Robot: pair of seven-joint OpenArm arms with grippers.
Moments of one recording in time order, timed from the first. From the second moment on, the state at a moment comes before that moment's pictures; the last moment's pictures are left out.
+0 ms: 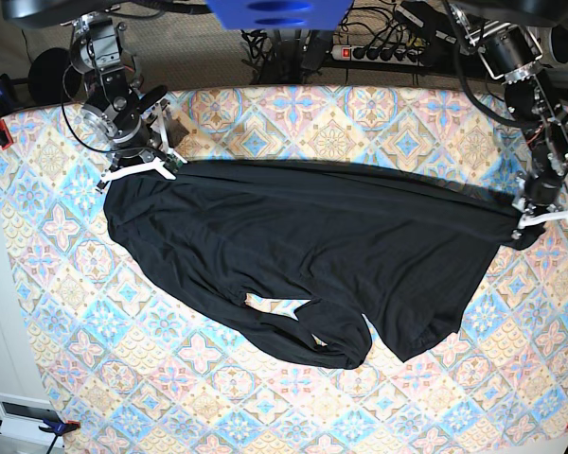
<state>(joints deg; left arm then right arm) 2.6 -18.5 -32.1 87.2 -45.7 11.7 44.3 -19.8 22.3 -3.5 107.5 -23.2 32.7 -41.0</state>
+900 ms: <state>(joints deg) 10.3 -25.6 -22.9 92.1 -41.6 11.3 56.3 -20.0 21.0 -3.5 107.5 -24.1 32.6 -41.4</state>
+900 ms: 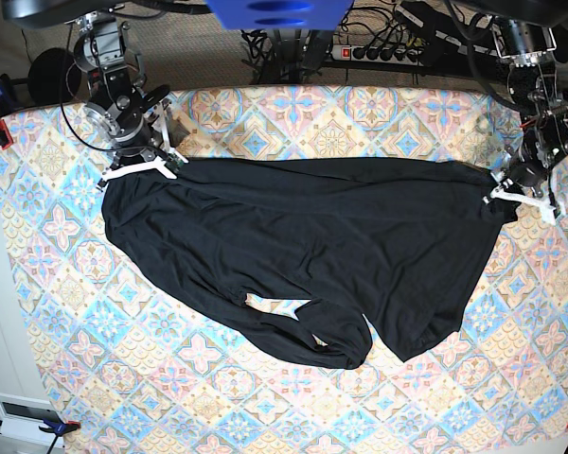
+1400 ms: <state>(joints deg) 5.2 -24.3 -23.4 93.7 -45.7 11.6 50.4 -20.0 21.0 -3.5 107.4 -24.1 32.6 -41.3</state>
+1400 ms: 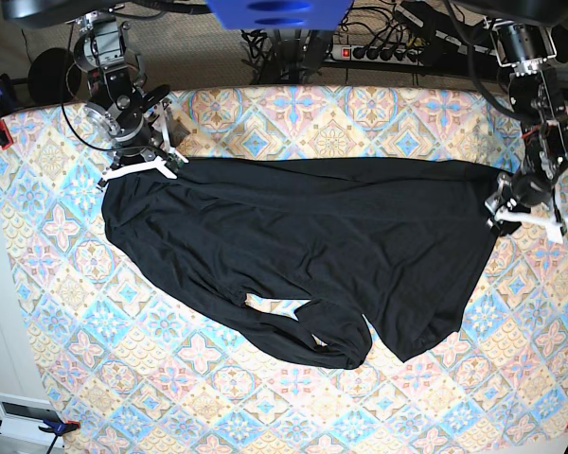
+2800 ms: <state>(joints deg) -21.0 -22.0 2.5 53.5 -37.3 11.4 33.7 -19.9 19.0 -3.5 107.4 -24.1 32.6 -41.8</state>
